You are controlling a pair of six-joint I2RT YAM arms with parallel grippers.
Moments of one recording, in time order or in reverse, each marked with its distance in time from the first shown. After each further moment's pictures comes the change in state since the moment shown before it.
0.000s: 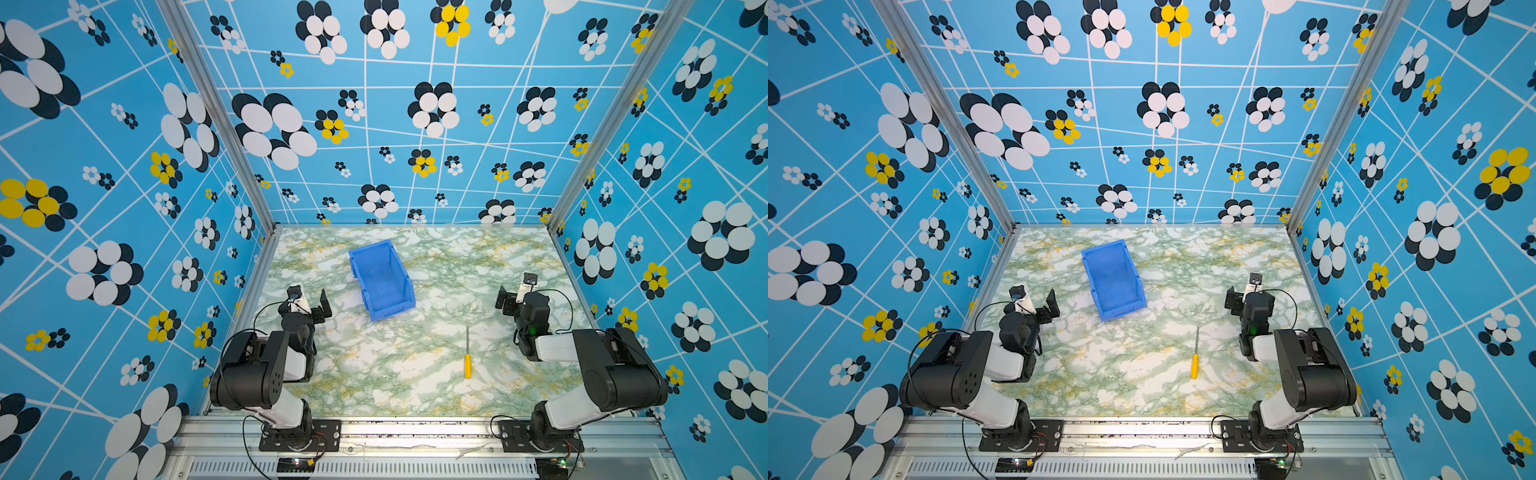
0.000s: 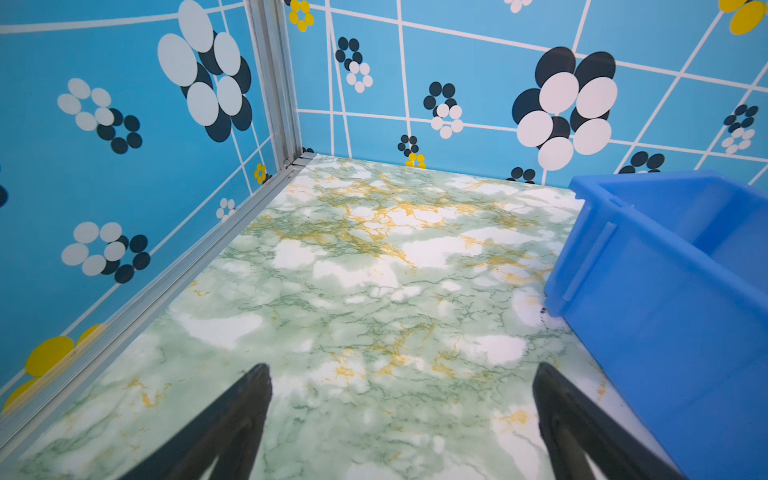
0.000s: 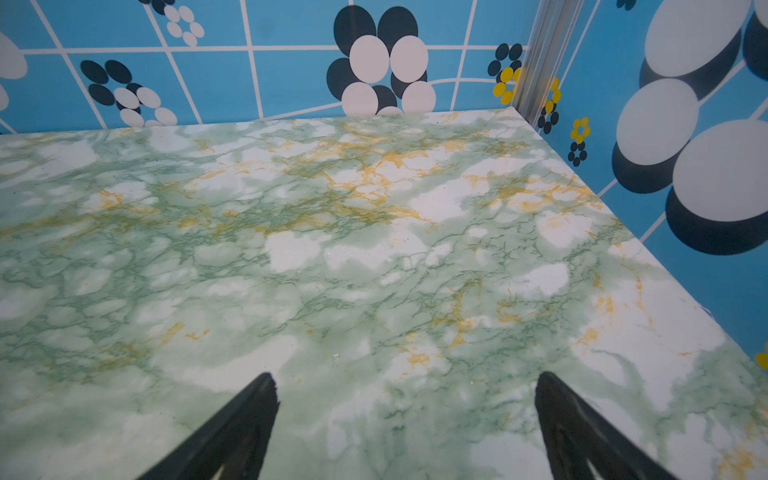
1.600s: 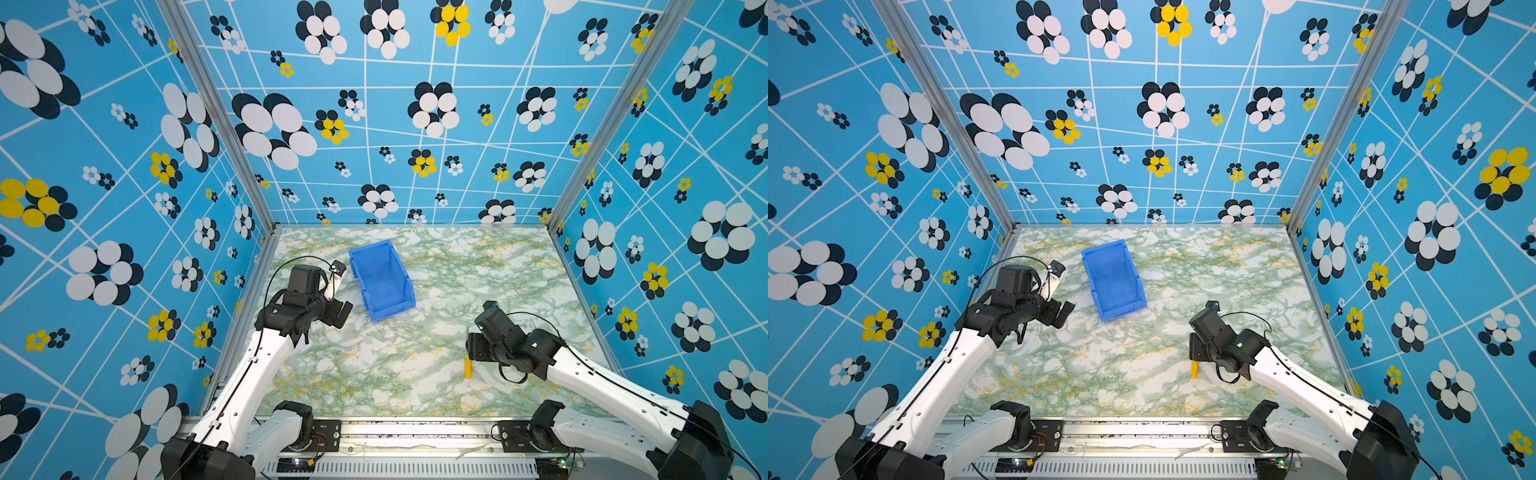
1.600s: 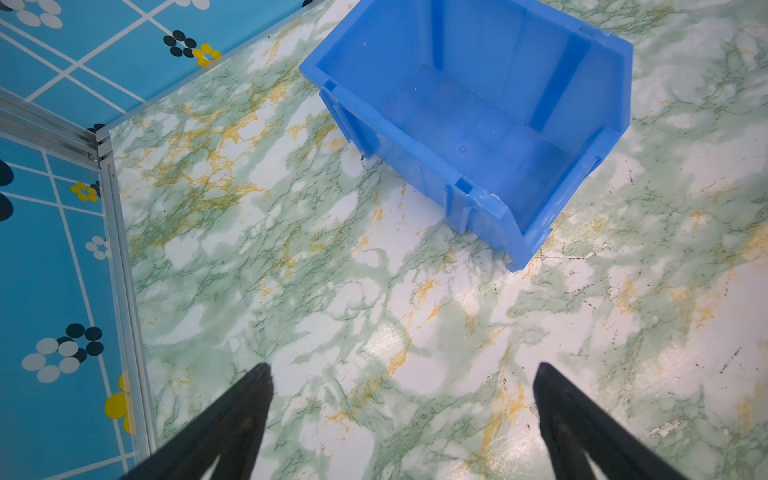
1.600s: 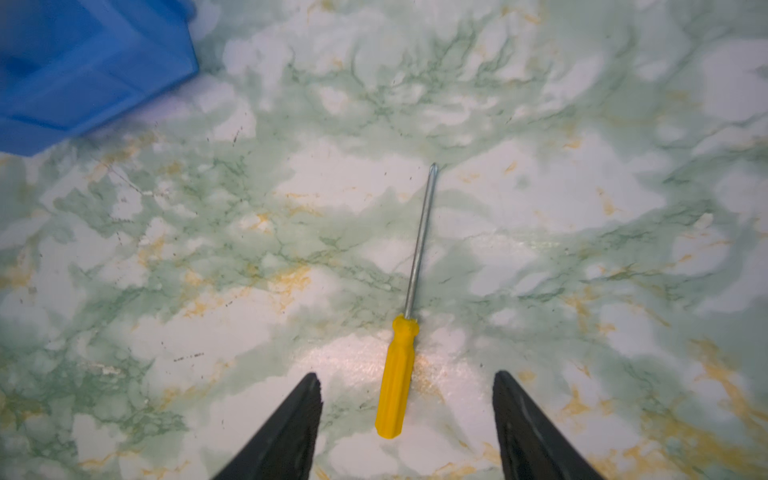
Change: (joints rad) left arm -0.246 -0.479 0.782 -1.938 0.142 0.383; right arm 0.719 -0.503 0.322 -1.596 -0.044 0.651
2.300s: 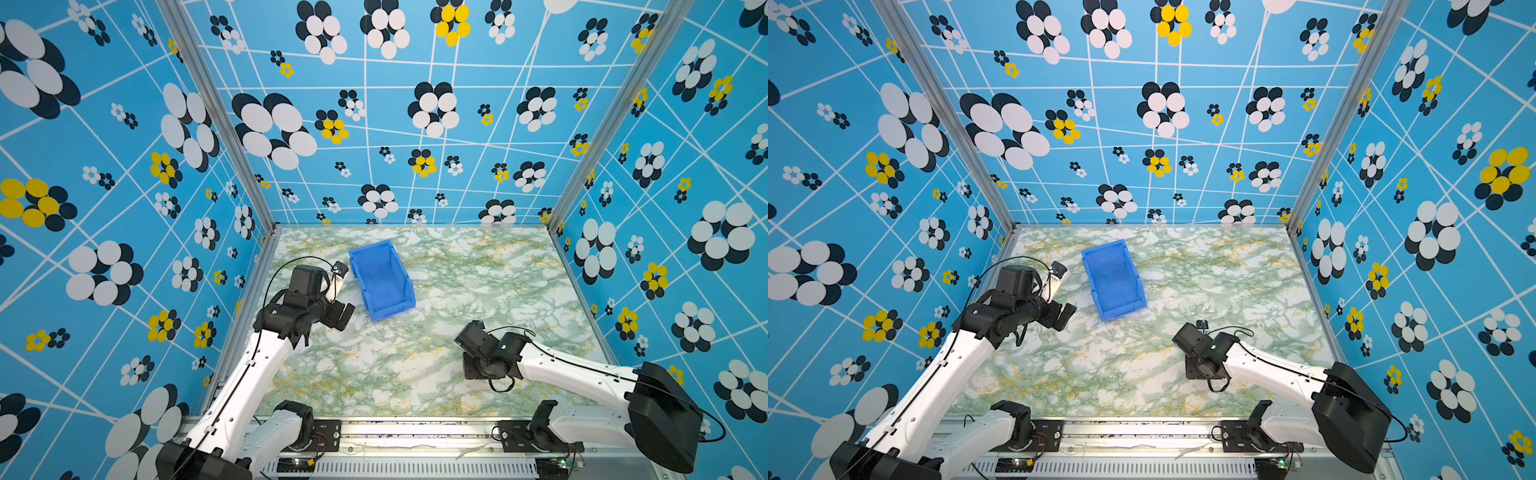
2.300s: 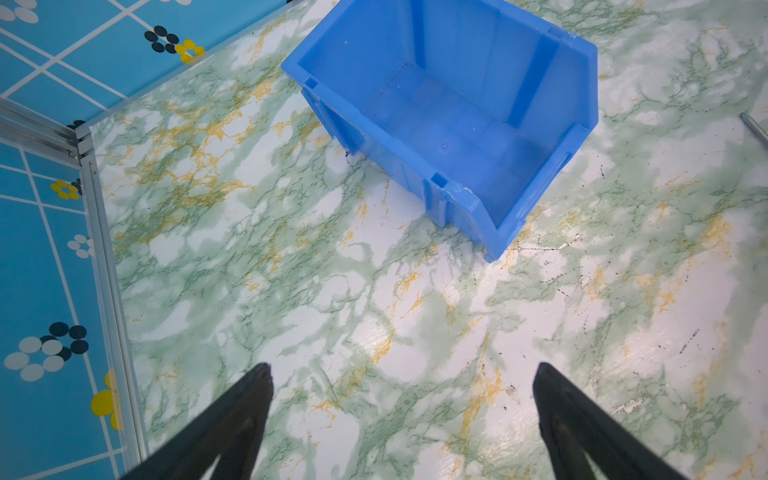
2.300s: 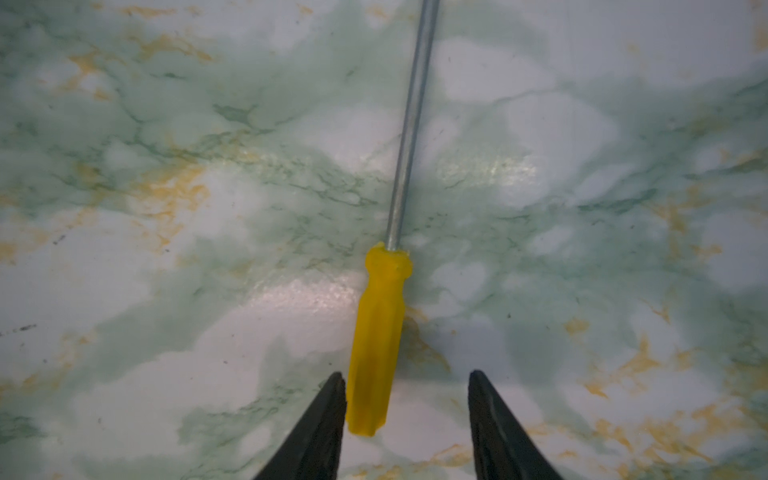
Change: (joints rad) left arm -0.034 -0.010 0.021 -0.052 0.002 -0.027; right arm 0.089 0.193 -0.057 0.020 -0.031 0.113
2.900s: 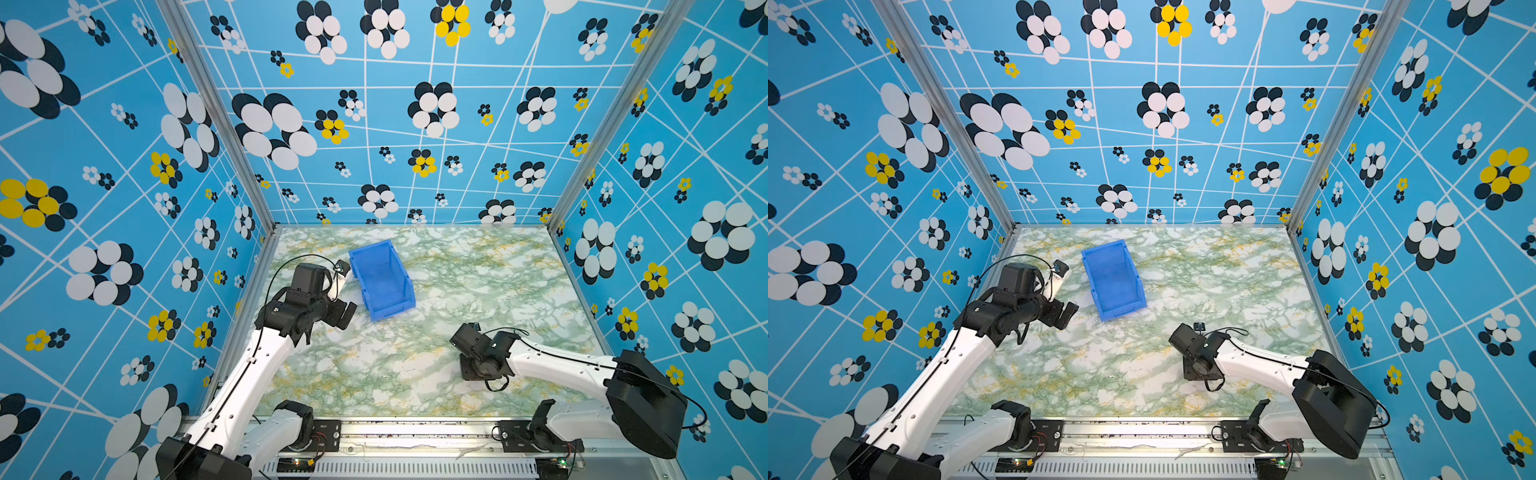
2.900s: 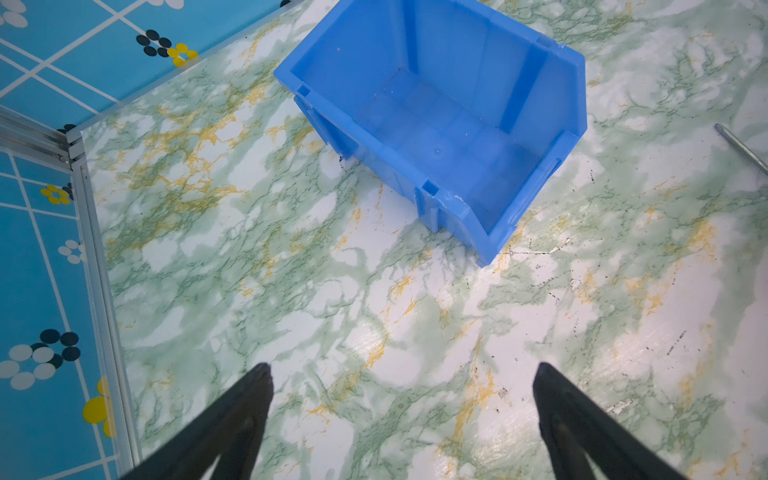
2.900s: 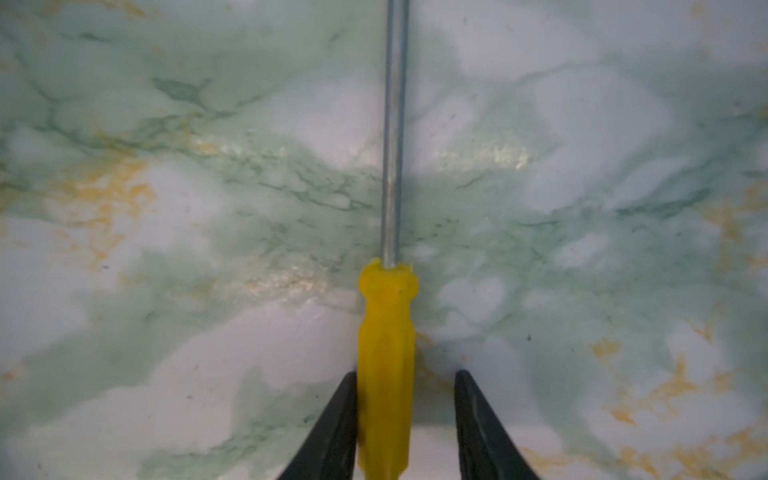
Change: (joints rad) left arm -0.017 0.021 0.028 -0.011 0.002 -0.015; right arm 0.000 0.090 -0.002 0.036 -0.006 0.000
